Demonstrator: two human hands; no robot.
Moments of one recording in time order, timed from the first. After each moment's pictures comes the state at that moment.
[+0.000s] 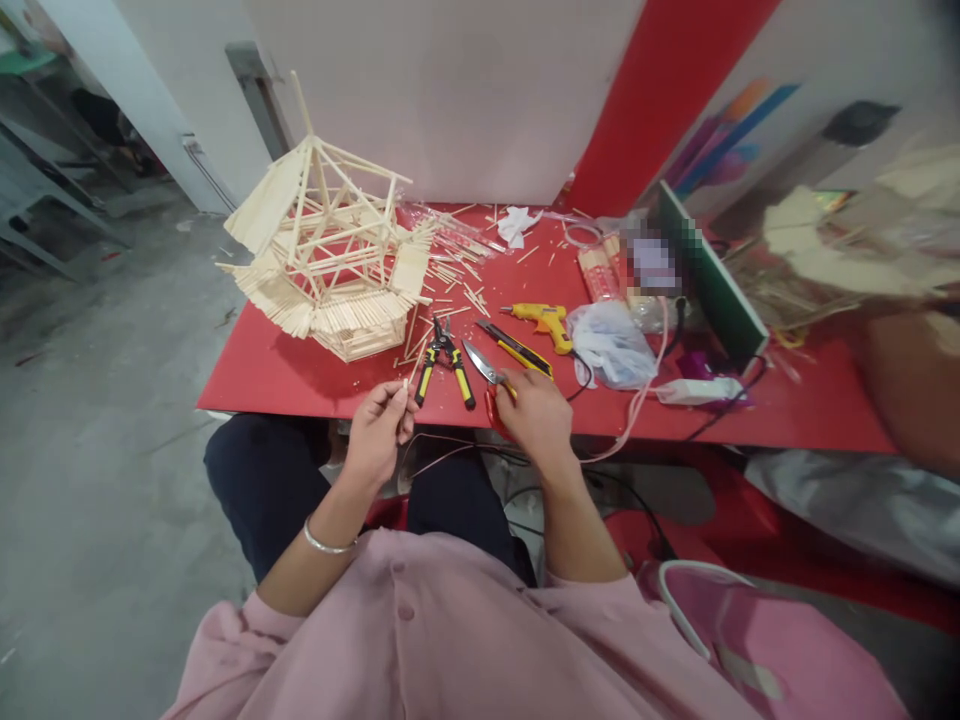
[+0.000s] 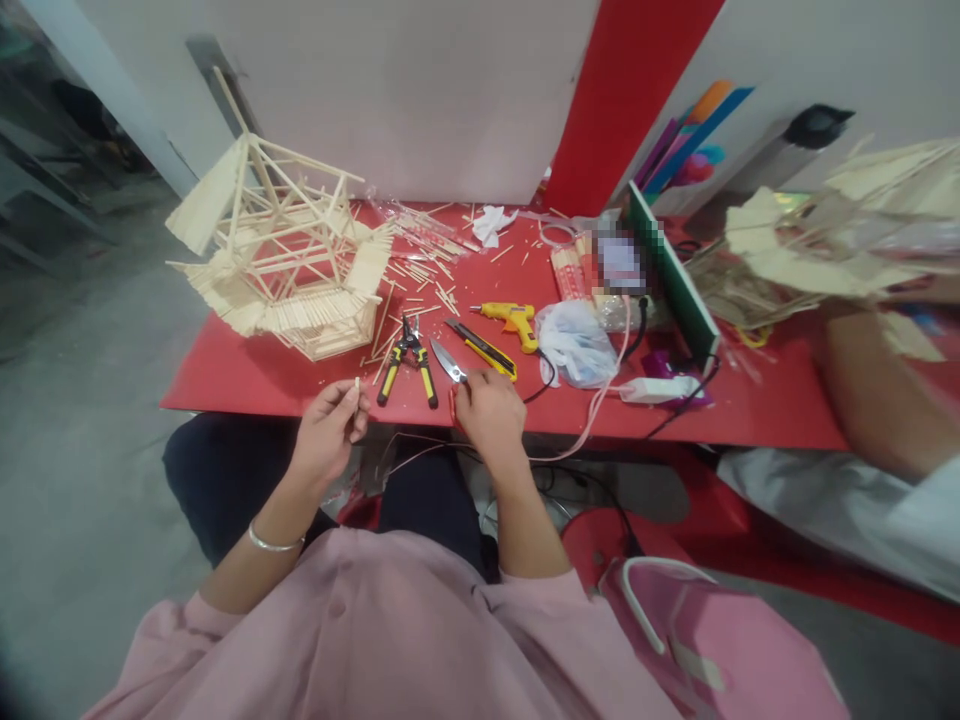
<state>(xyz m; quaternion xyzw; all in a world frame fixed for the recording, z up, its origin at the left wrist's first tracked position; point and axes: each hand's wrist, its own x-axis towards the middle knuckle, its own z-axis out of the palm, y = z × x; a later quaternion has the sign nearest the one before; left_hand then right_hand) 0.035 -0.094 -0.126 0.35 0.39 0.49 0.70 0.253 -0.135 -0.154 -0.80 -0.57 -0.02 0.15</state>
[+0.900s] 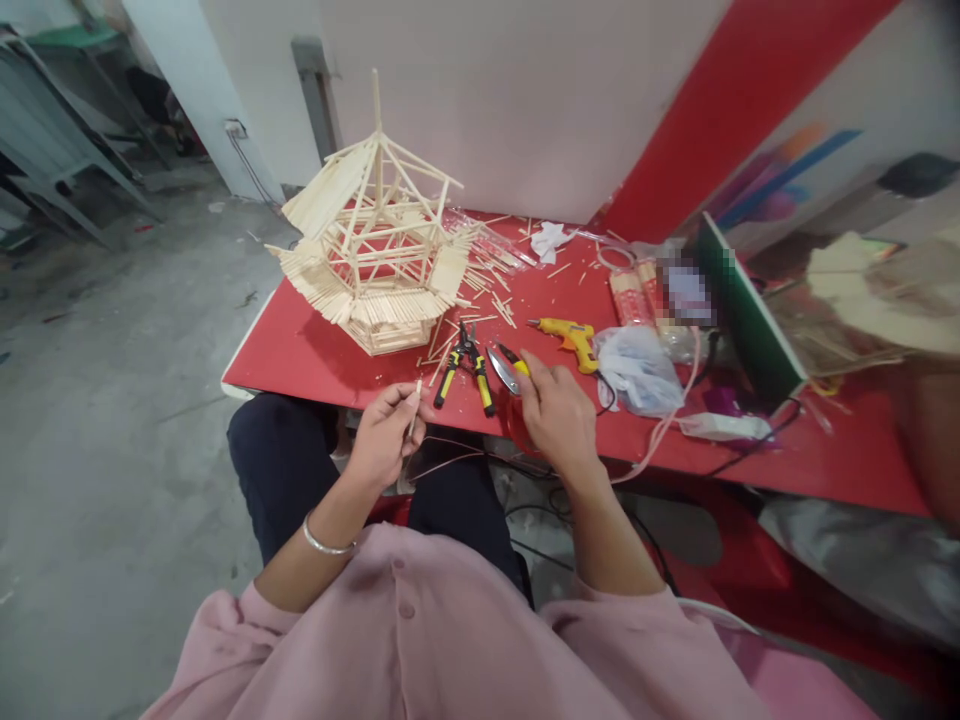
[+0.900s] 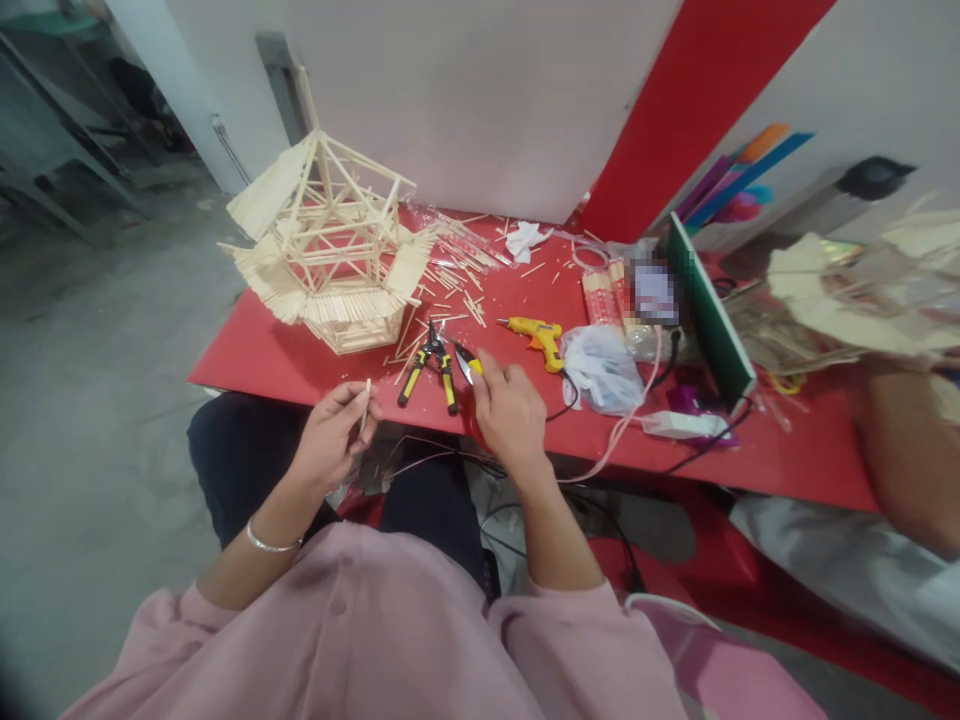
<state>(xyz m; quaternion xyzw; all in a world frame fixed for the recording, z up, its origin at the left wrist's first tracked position) 0.021 -0.103 -0.112 0.32 0.38 0.48 0.73 0.242 -0.129 -0.122 -0.75 -0.63 -0.06 0.19</state>
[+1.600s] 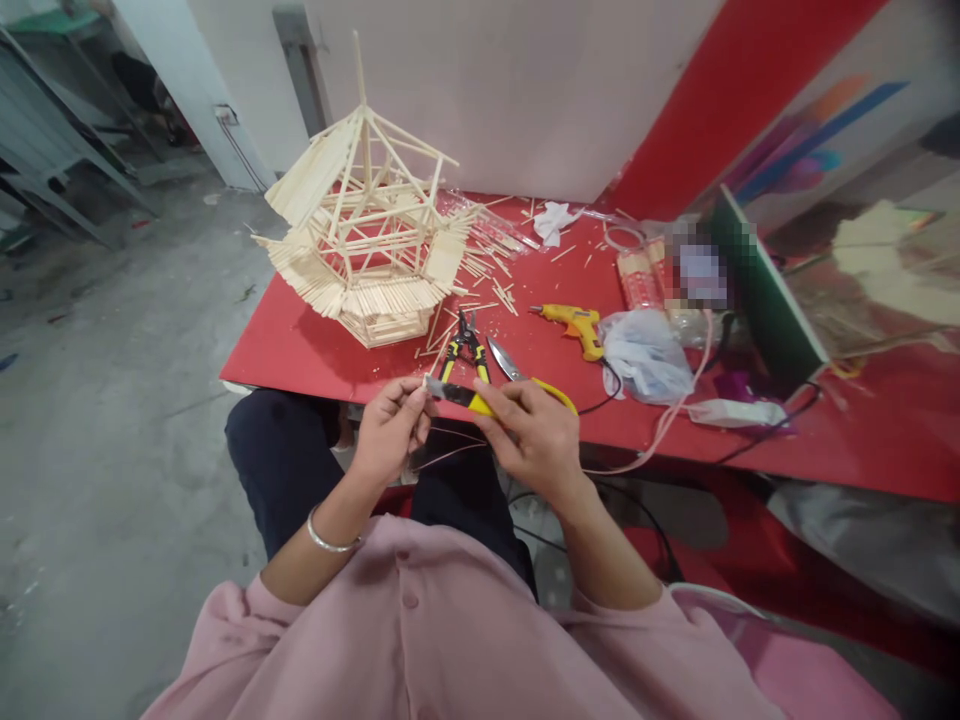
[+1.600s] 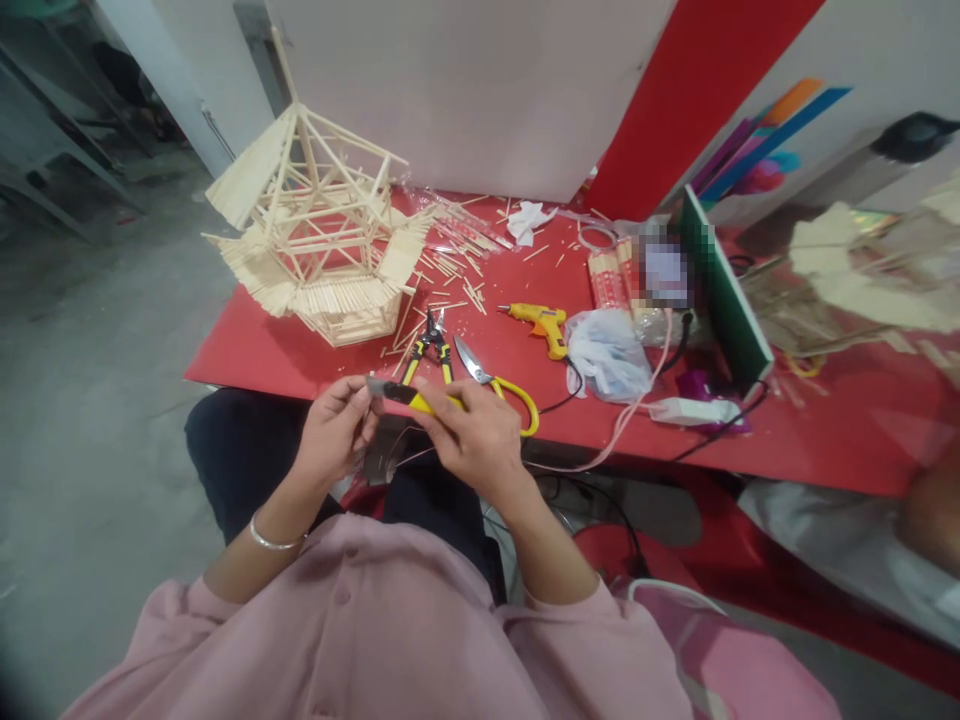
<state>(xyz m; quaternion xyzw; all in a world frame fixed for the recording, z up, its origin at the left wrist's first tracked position) 0.027 -0.108 -0.112 0.36 0.38 0.49 0.70 0.214 -0.155 -0.111 -0.59 -0.75 -0.06 0.29</state>
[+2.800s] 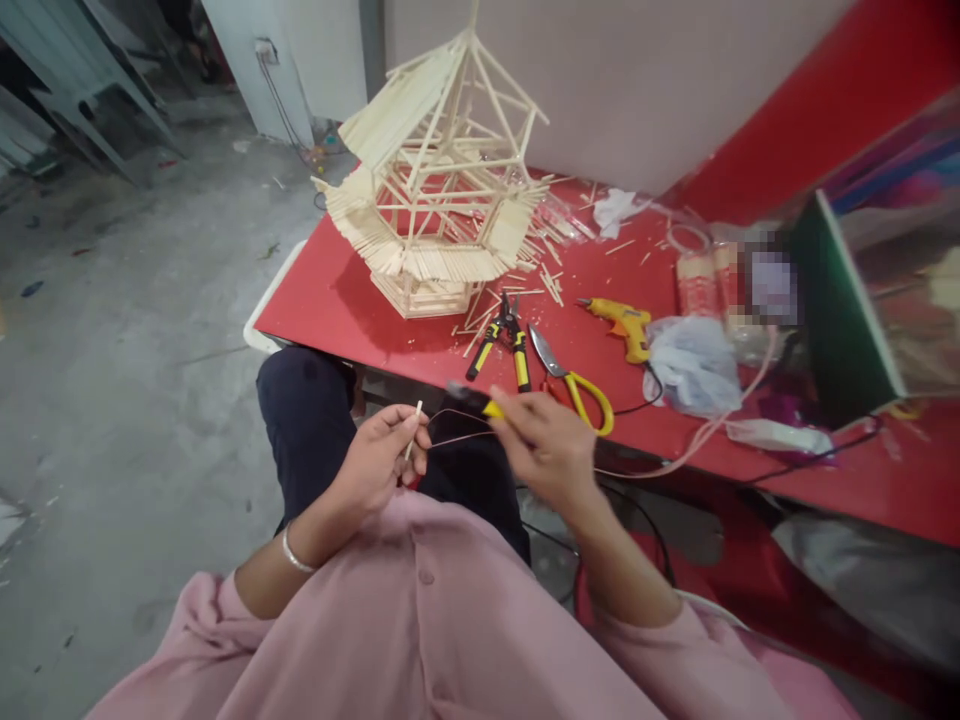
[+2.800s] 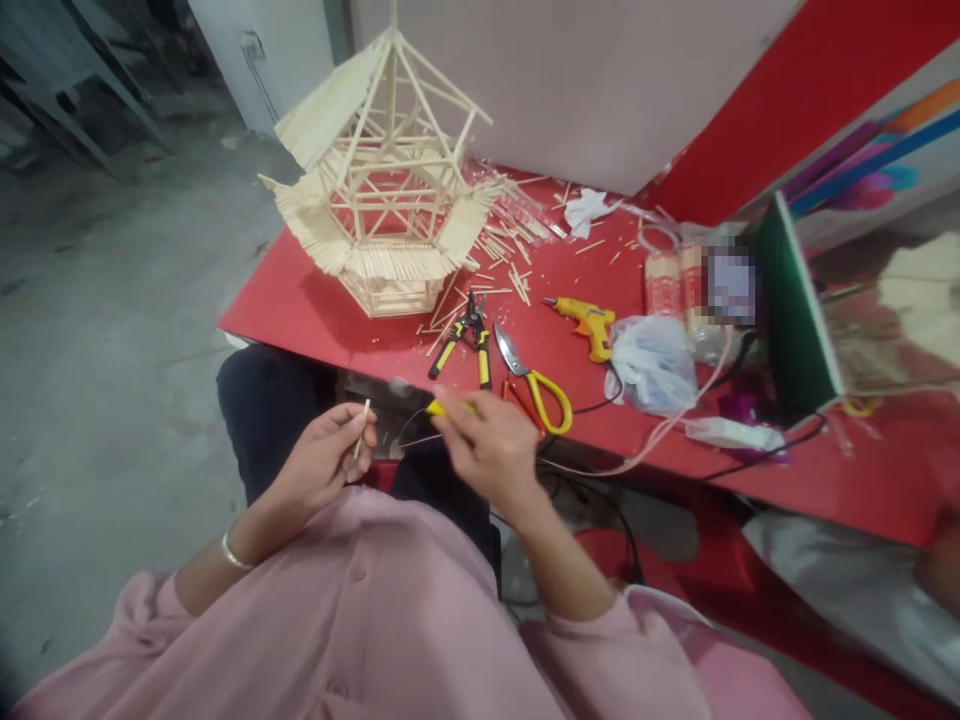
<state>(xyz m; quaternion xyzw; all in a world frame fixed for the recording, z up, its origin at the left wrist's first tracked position) -0.030 -0.162 -0.118 0.22 0.44 0.41 0.77 0.203 -0.173 -0.119 -0.57 -0.77 0.00 0.29</state>
